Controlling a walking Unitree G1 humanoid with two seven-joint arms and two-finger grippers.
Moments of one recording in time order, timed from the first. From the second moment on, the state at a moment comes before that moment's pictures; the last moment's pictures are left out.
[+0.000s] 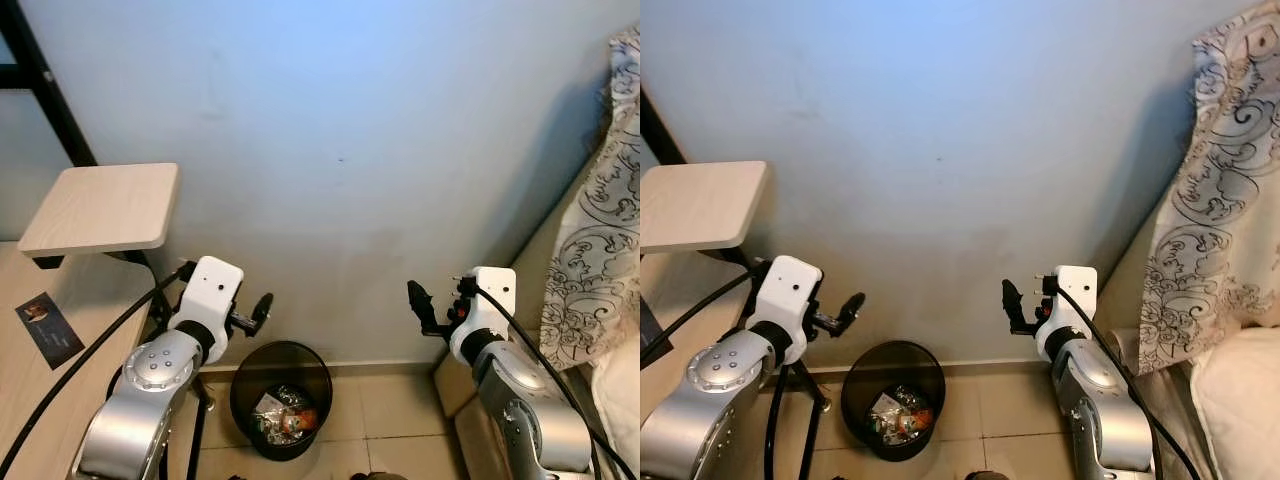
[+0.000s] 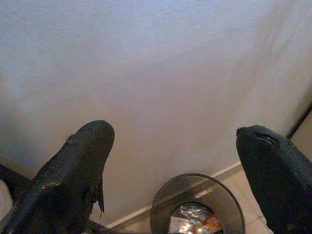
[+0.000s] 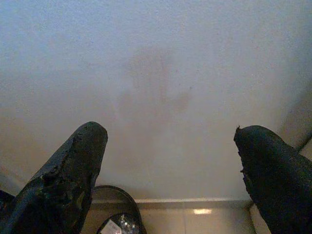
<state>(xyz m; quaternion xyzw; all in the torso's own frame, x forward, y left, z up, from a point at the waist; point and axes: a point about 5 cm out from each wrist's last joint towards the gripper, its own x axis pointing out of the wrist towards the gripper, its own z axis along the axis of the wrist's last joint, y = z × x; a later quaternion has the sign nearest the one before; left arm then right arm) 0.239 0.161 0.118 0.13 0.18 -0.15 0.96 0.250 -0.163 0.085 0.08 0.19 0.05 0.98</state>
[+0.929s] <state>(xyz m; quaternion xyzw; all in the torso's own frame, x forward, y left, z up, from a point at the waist) 0.239 0.170 0.120 0.14 0.18 -0.11 0.97 0.248 -0.157 0.089 0.06 0.20 0.03 0.98</state>
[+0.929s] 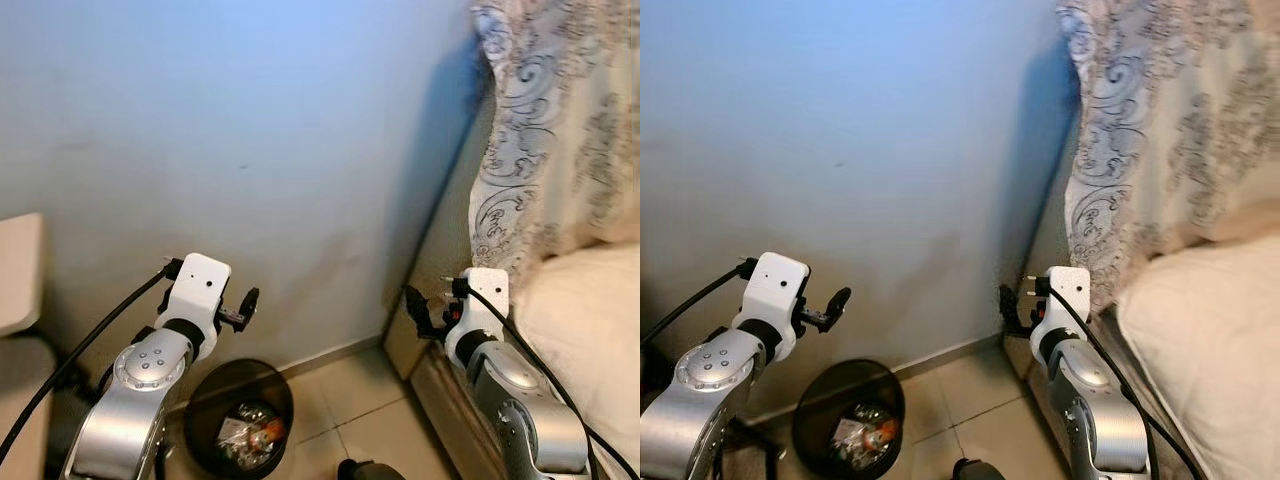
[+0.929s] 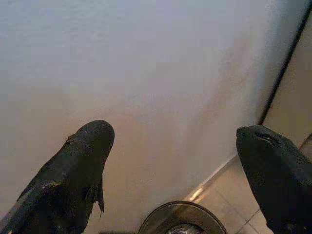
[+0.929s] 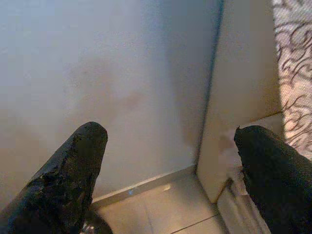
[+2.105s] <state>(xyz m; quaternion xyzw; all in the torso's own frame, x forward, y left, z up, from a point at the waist) 0.244 0.179 0.125 0.12 0.16 -0.07 0.98 0.252 -0.147 0.088 0.04 0.20 0.04 0.98</state>
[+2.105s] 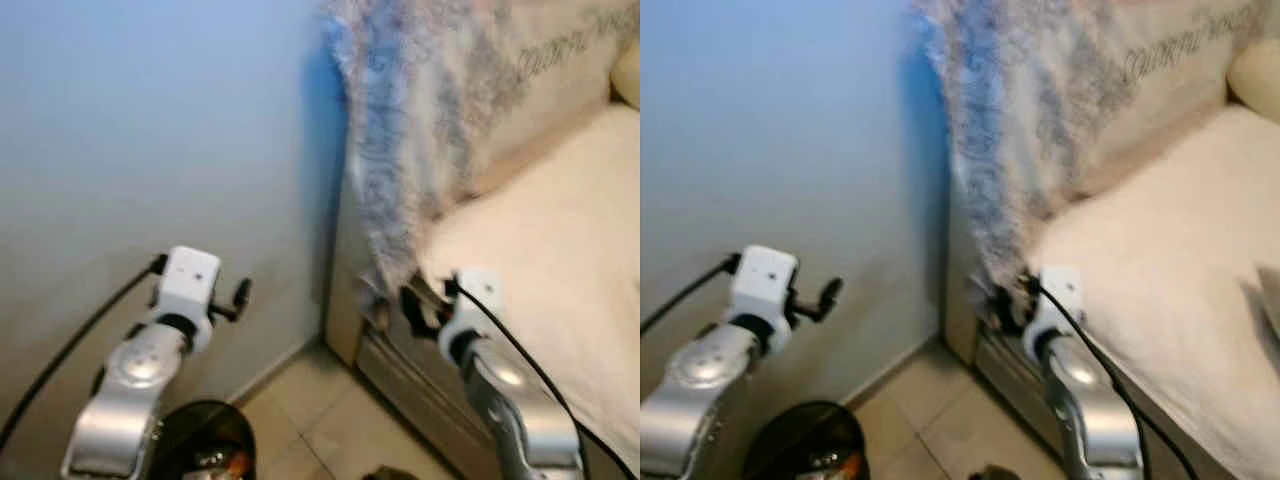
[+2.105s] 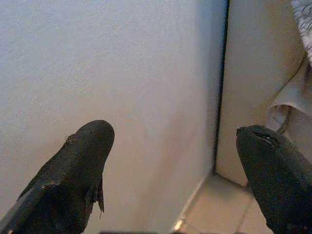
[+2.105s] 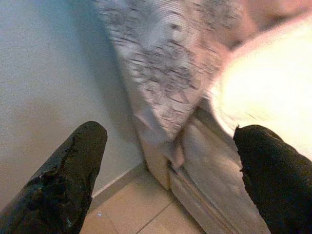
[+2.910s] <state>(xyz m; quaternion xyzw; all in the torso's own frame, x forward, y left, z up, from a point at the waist) 0.246 0.171 0.129 0.14 0.14 -0.09 0.98 0.248 -0.153 0.087 0.03 0.21 0.02 0.98</state>
